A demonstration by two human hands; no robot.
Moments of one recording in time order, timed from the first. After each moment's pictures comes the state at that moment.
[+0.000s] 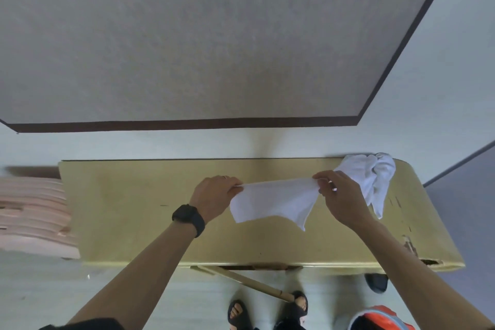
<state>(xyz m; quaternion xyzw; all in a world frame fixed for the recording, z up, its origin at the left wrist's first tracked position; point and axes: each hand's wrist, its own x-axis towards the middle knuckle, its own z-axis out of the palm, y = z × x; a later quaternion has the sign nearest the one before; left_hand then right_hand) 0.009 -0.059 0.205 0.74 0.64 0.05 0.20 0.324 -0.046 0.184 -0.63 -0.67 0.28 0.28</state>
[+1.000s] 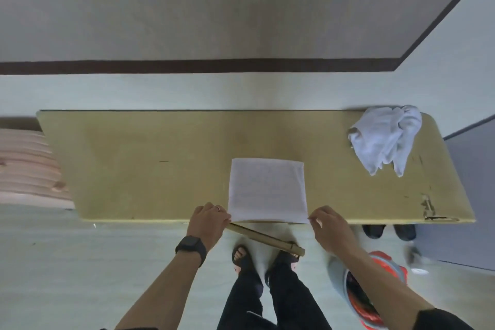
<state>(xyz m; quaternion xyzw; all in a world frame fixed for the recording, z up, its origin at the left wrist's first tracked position) -0.046 -0.174 0.012 0.75 0.64 -0.06 0.17 0.293 -0.156 0.017 -0.67 -0.67 0.31 -0.02</state>
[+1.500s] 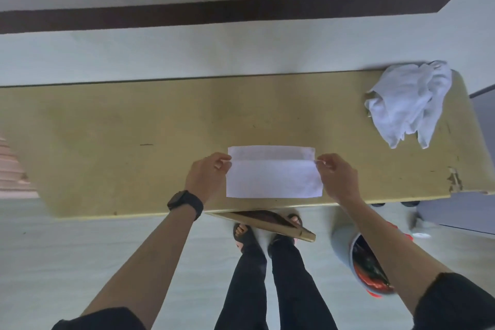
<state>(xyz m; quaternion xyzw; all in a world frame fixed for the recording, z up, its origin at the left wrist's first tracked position) -0.048 -0.086 -0.003 0.54 0.73 0.12 0.40 0.262 -0.082 -0.005 -0.78 -0.46 0.38 0.17</state>
